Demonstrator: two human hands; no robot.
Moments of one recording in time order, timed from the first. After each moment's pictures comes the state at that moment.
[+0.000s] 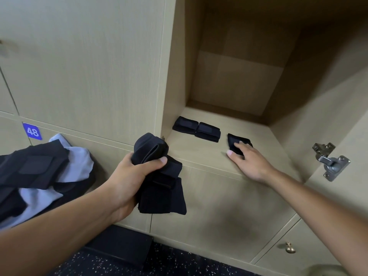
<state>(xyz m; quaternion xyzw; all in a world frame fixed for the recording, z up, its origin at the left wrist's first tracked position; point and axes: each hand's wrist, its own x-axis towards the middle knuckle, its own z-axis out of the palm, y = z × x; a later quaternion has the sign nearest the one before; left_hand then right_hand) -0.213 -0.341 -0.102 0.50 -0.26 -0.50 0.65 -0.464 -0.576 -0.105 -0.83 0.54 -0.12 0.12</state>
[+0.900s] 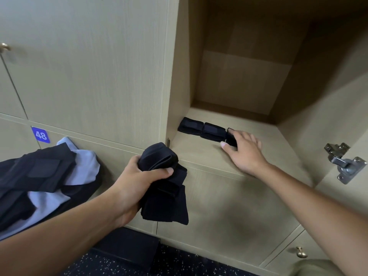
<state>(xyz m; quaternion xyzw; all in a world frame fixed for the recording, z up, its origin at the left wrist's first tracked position) -0.207 -0.341 -0.108 0.54 -0.27 -0.50 0.62 -0.419 -0.582 -0.103 -0.84 0.50 -0.20 0.03</state>
